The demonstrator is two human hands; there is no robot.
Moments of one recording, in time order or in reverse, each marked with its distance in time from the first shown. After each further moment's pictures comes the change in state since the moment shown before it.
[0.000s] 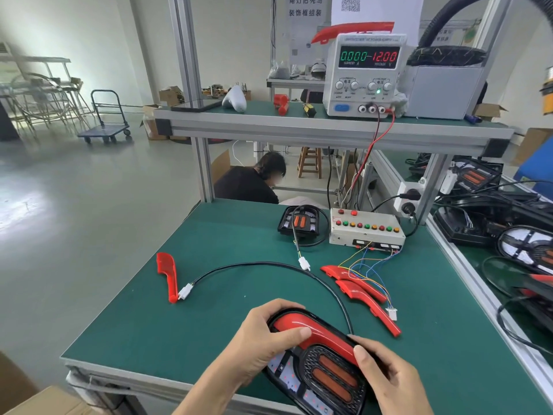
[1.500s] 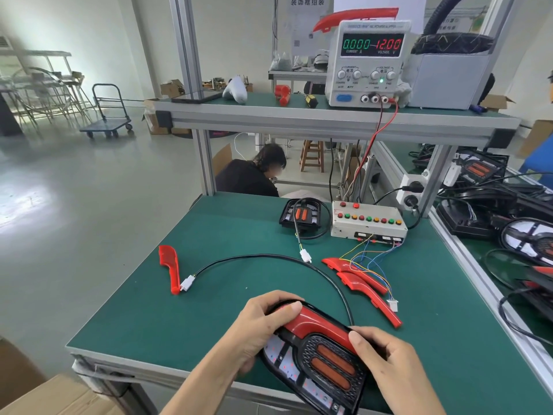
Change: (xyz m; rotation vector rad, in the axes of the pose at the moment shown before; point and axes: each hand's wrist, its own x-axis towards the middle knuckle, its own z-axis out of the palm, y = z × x) left_hand 0.003 0.000 0.000 -0.065 0.039 -0.108; right_hand 0.008 -0.009 -0.003 -0.103 -0.030 0.053
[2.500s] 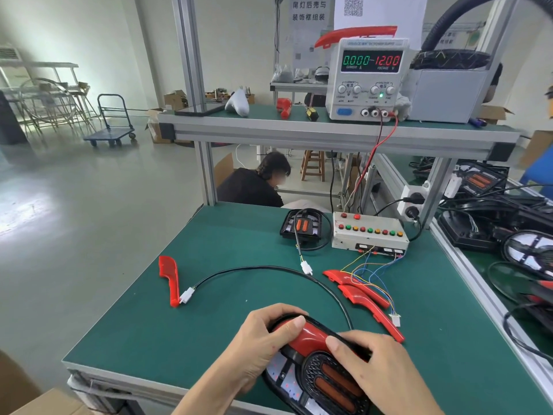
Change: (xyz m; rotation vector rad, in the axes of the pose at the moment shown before) left_hand -0.003 0.006 0.004 0.097 0.021 0.121; right_hand 0.011 -0.040 0.003 -0.392 -0.110 -0.116
